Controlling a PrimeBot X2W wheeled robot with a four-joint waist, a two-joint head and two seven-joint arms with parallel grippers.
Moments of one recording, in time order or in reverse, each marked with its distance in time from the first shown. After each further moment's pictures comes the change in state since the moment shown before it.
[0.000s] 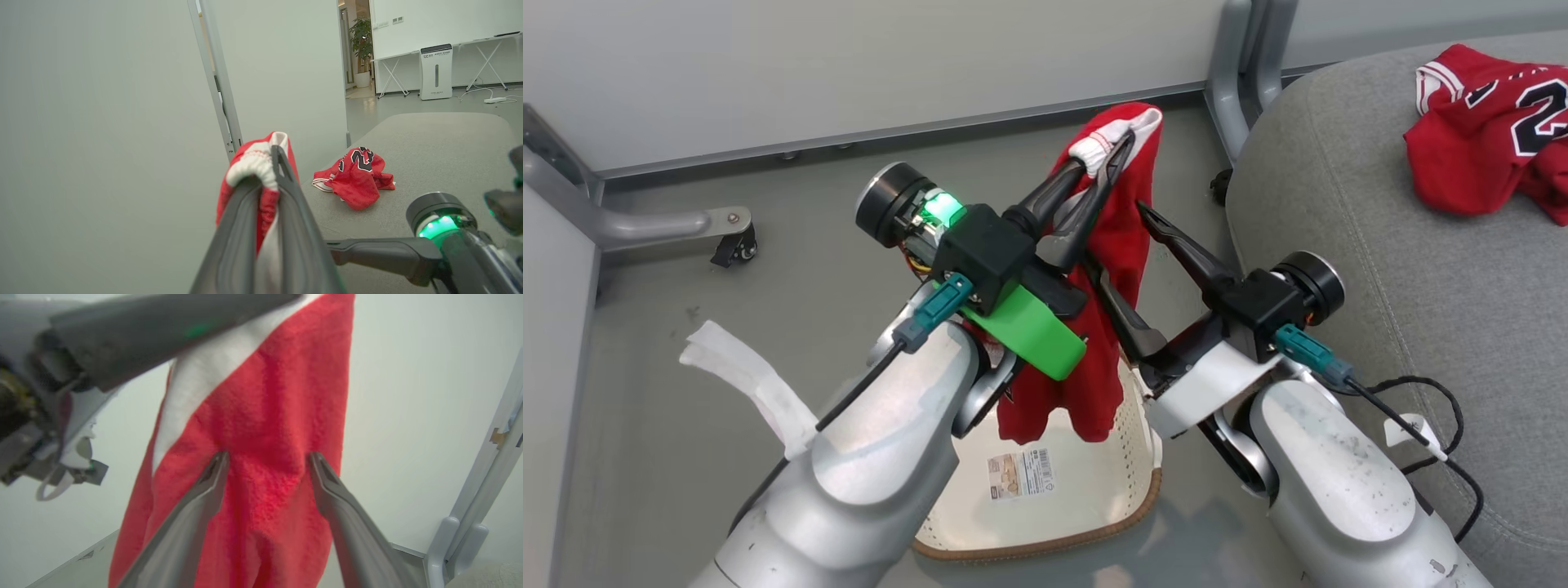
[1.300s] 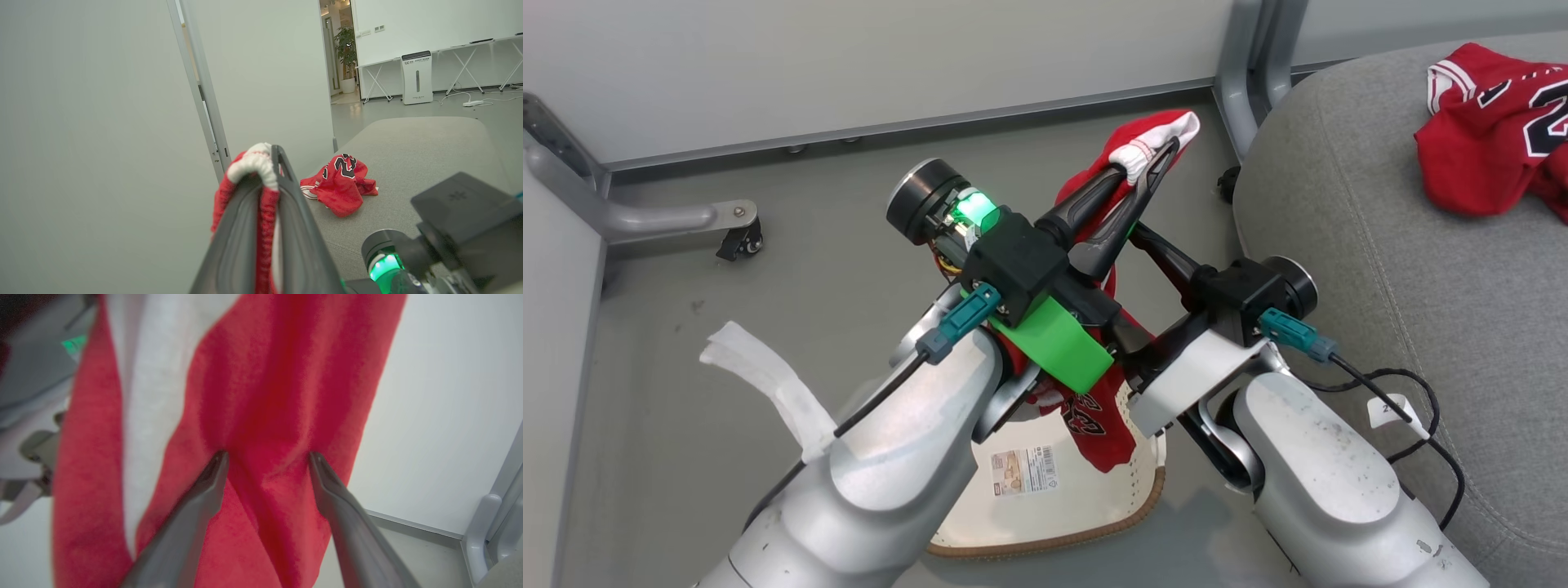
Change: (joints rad) left arm -0.010 -0.017 -0.044 -0.038 -0.002 -0.010 0.000; right arm -0.055 0.007 0.066 0.096 0.135 0.000 0.000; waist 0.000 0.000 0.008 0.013
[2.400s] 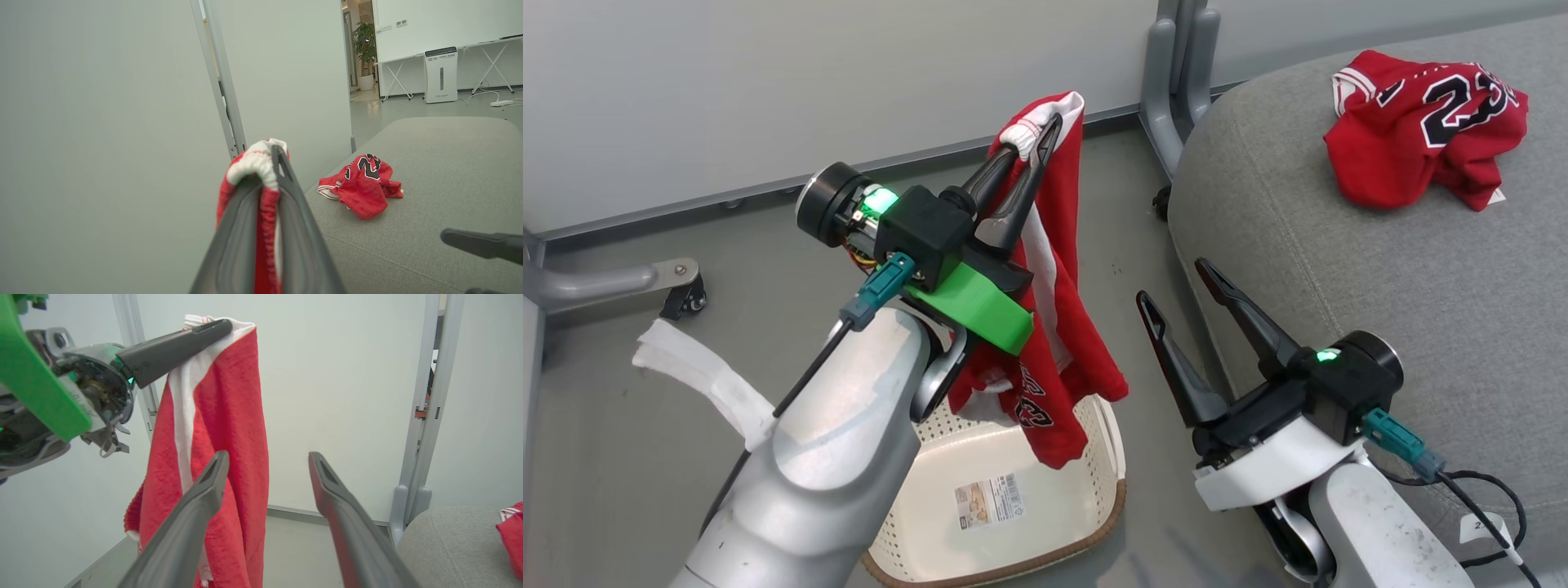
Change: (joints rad) left arm 0.024 0.031 0.146 0.093 0.027 0.000 0.000; right arm 0.303 -0.047 -0.152 -0.328 -0.077 0.000 0.000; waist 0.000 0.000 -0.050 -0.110
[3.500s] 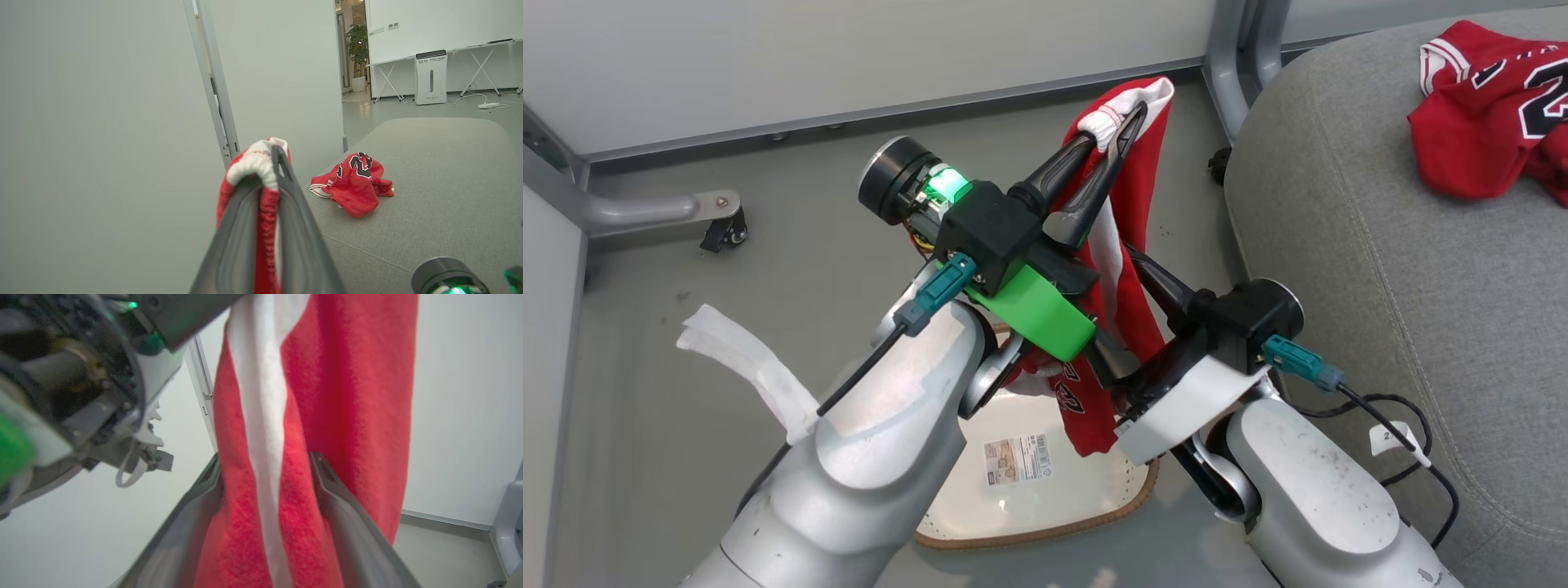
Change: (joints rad) left arm -0.045 -0.040 -0.082 -0.053 -0.013 0.000 0.000; right arm -0.236 0.047 0.182 0.213 0.128 0.000 0.000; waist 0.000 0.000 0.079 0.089
